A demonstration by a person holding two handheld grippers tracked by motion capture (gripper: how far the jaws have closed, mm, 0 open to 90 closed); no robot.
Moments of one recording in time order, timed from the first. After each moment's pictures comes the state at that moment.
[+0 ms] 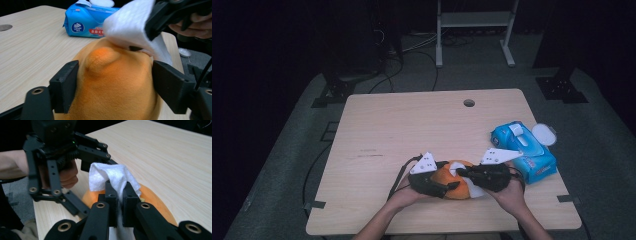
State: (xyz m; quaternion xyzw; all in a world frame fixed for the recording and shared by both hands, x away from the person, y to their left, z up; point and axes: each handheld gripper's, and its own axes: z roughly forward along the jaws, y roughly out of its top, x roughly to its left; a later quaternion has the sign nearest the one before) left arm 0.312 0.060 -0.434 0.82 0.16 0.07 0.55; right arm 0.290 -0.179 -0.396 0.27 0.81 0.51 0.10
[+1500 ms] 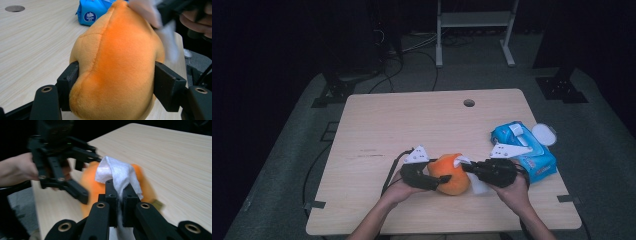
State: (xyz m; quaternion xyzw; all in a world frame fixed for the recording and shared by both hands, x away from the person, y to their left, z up) left arm 0.322 0.075 -0.422 0.82 0.22 0.05 0.52; right arm 0.295 -0.194 -0.391 0.30 0.79 0.53 0.08
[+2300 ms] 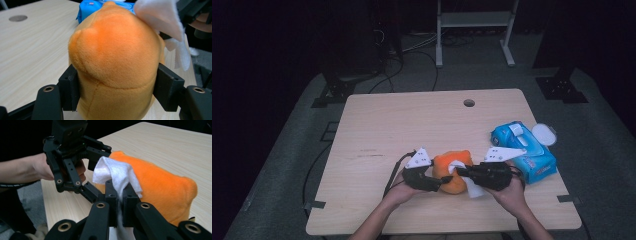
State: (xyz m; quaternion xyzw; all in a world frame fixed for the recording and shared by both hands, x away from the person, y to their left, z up) left arm 0.321 0.074 -0.430 0.82 0.20 0.07 0.53; right arm 0.290 -0.182 -0.392 0.27 0.80 0.53 0.07
